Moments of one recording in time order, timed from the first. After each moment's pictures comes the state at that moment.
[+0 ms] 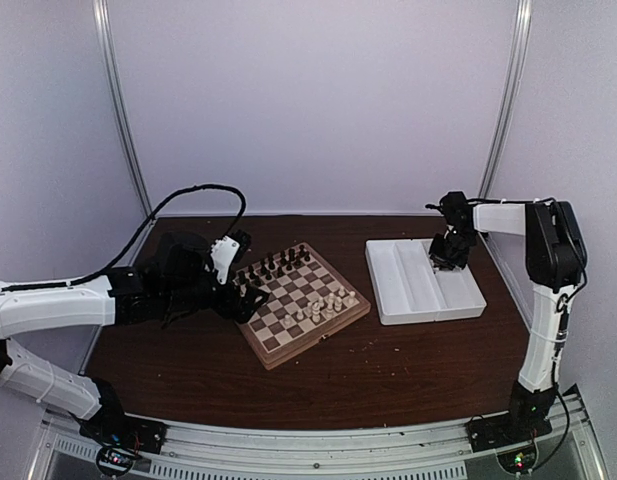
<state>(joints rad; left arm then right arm) -0.85 1.22 0.78 -0.11 -0.12 -0.13 0.12 2.07 1.51 -0.60 0.03 0.61</state>
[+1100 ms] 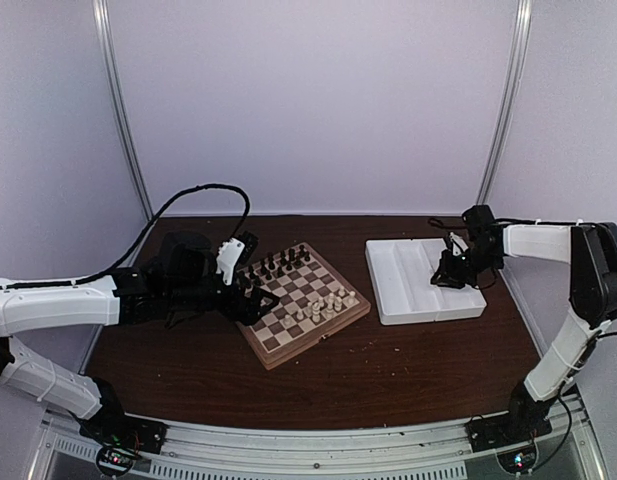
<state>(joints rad) -0.85 1.25 0.78 -0.06 0.05 -0.22 0.12 1.66 1.06 -0.49 -0.32 0.34</state>
